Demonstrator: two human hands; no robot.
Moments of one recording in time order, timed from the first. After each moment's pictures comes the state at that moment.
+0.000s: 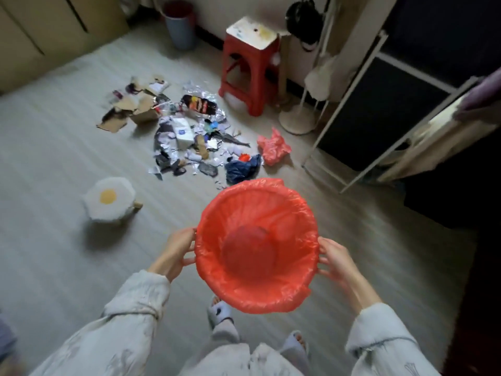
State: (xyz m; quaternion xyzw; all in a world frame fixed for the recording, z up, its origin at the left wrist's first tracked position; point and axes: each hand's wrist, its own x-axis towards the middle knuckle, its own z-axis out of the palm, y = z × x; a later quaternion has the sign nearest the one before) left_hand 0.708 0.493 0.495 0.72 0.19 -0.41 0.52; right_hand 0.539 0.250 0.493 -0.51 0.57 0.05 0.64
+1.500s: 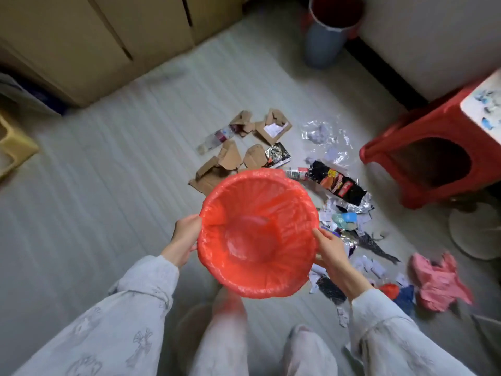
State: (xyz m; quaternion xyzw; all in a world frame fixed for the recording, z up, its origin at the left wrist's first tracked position) left_hand 1.674 0.669 0.317 0.73 0.34 -0.34 0.50; right_hand 1.571 0.420 0.305 -0.59 0.53 0.18 0.58
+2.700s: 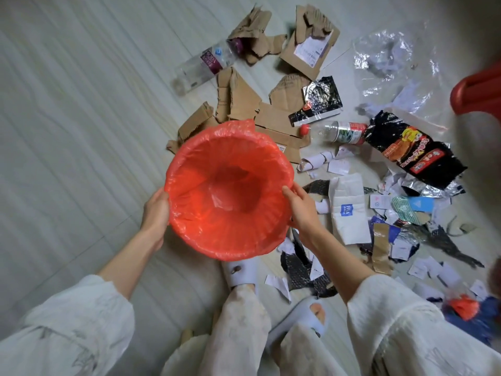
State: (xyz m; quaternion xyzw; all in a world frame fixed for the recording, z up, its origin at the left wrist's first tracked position) left_hand 1.796 0.726 -0.024 0.74 0.37 -0.28 0.49; right_hand 1.733 0.485 -0.023 -0.58 0.49 0.24 0.61
